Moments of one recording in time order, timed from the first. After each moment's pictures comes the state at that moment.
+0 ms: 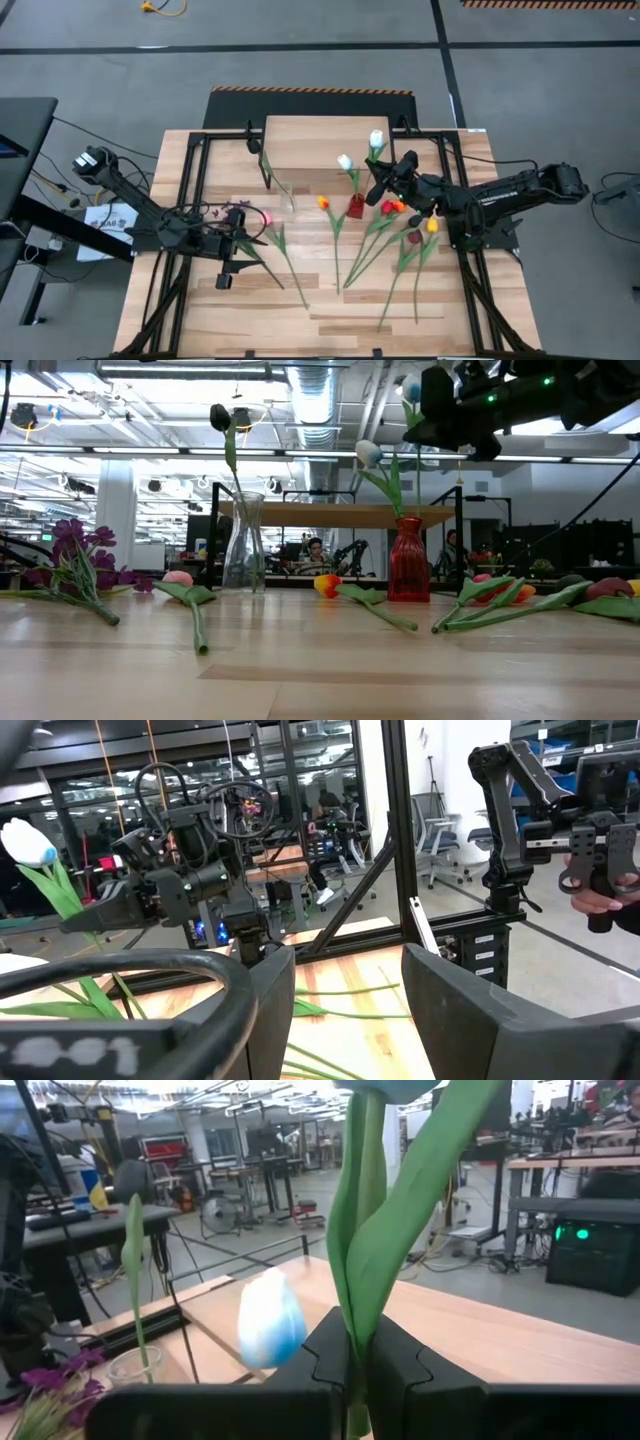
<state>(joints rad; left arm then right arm) -0.64 0.92 0.41 0.64 -0.50 0.18 -0.01 1.17 0.46 0.72 0.71 0.08</state>
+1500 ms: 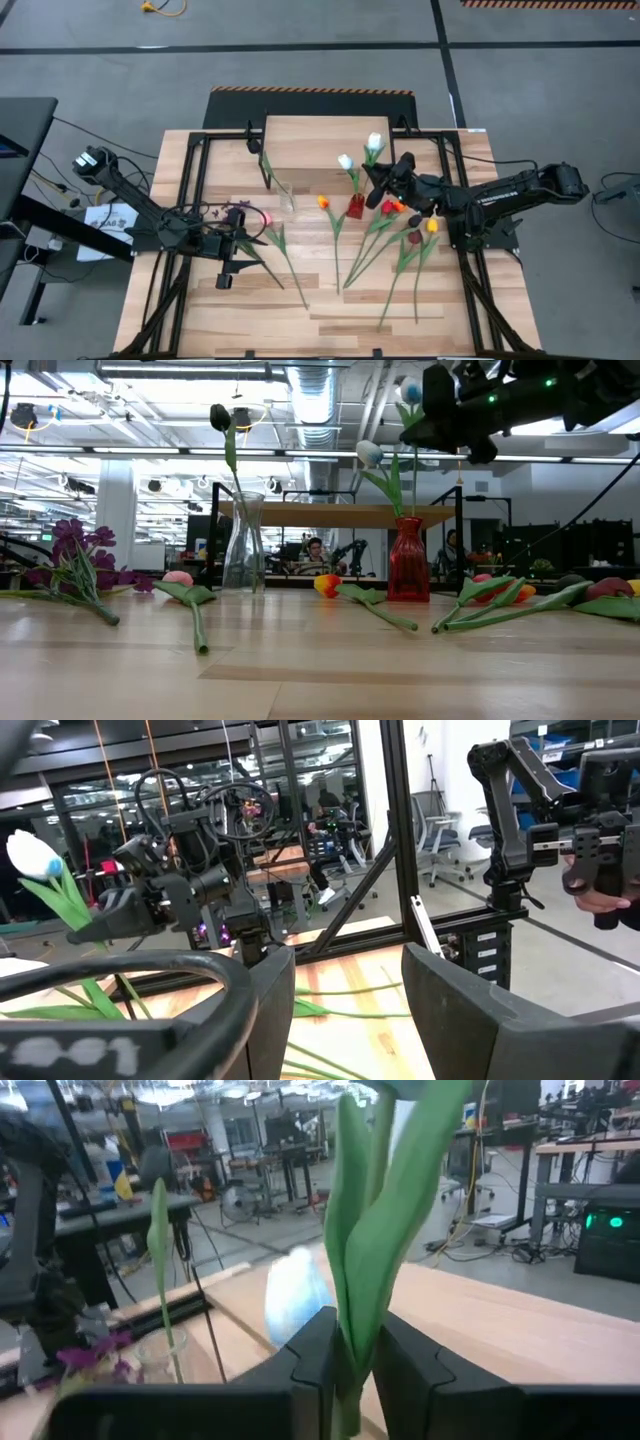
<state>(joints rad) -0.64 0.92 0.41 0.64 -0.50 0.20 -0.01 1.17 0.46 0.67 0.65 0.12</state>
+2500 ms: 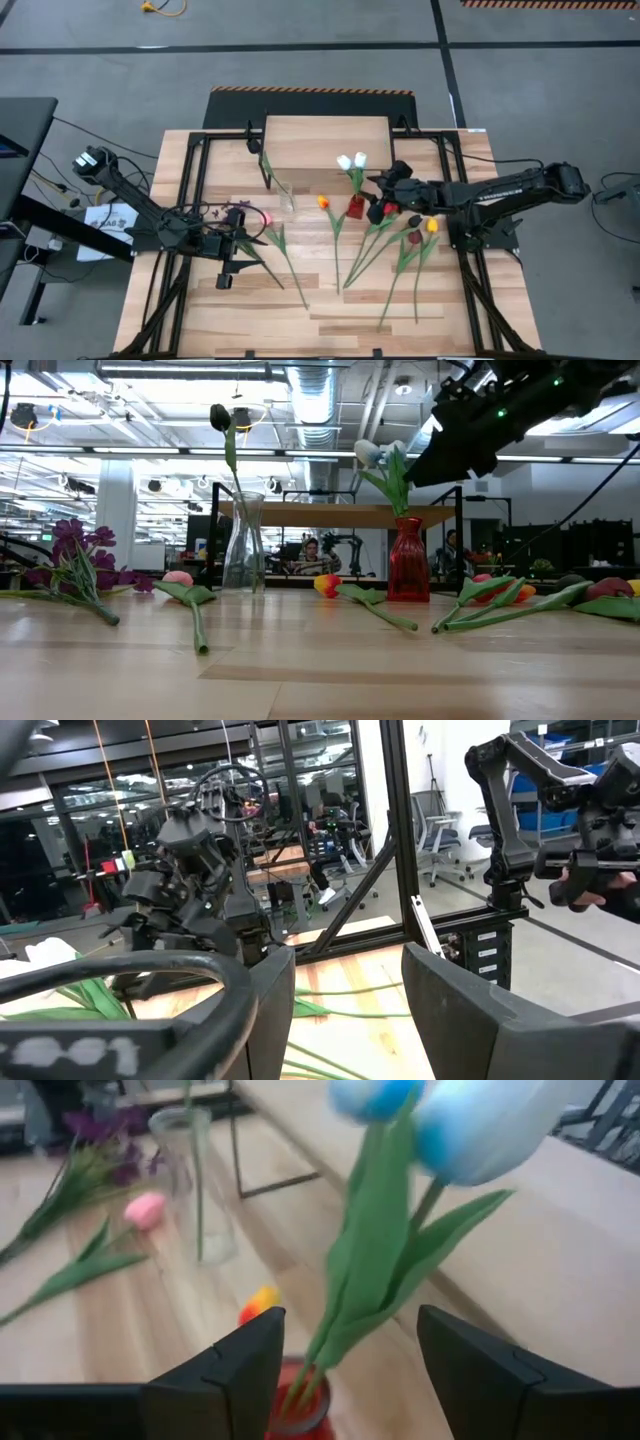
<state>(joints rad) -0.64 0.92 0.41 0.64 -0.50 0.20 0.02 1.15 0.59 0.02 0.48 0.18</state>
